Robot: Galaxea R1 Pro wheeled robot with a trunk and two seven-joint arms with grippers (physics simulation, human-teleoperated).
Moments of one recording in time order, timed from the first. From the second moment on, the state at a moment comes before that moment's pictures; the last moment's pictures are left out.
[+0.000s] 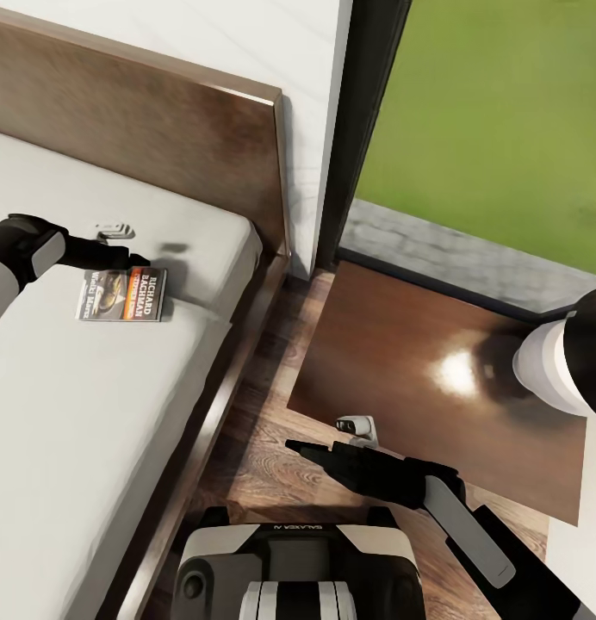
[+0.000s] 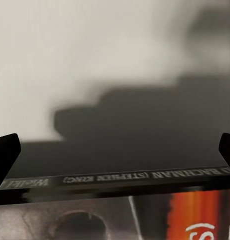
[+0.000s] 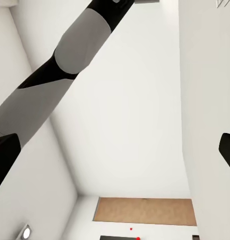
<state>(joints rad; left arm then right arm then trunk) -1.80 0.35 -0.51 -0.02 0.28 0.53 -0.48 -0.44 -0.25 0.51 -1.48 -1.20 0.63 0.89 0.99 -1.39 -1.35</state>
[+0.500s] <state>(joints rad) -1.80 0.35 -0.51 -0.02 0.28 0.53 -0.48 -0.44 -0.25 0.51 -1.48 -1.20 0.63 0.89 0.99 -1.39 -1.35</state>
